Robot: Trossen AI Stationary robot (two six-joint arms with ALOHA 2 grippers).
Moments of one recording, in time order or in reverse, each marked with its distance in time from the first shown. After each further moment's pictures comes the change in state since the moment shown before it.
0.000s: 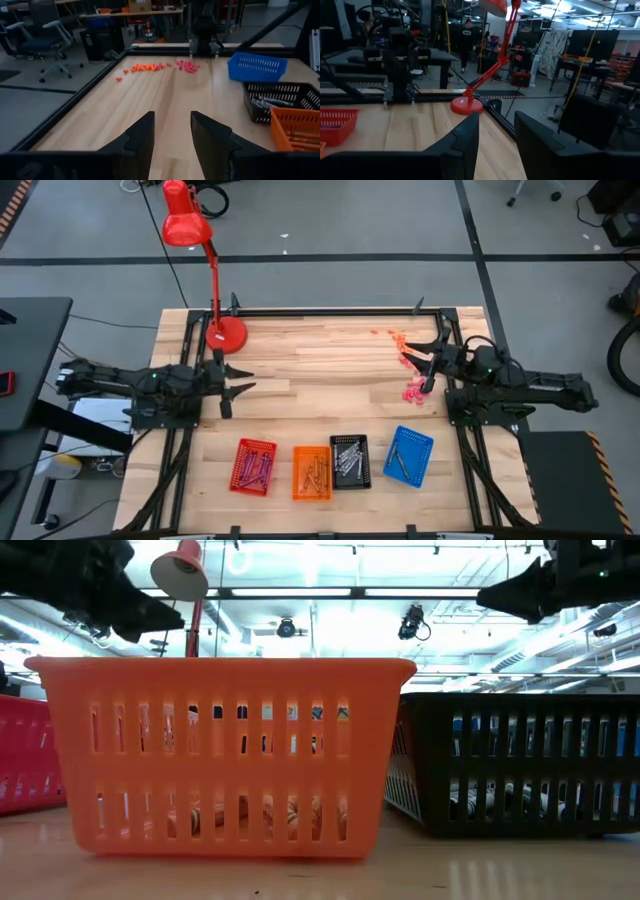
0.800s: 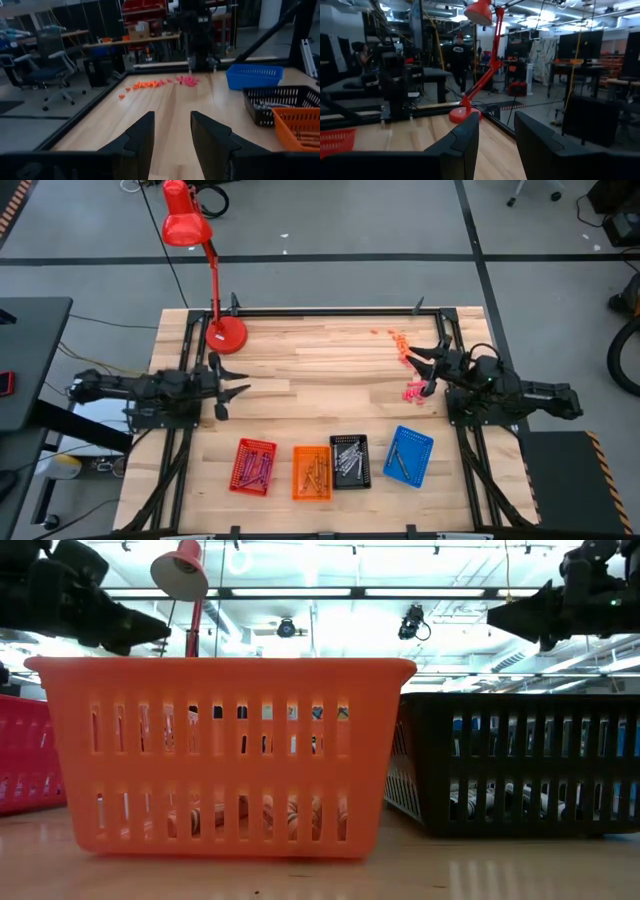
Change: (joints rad) left arm 0.000 -0.294 -0.192 0.046 0.021 0.105; right arm -0.005 -0.242 -0.199 0.059 0.033 0.086
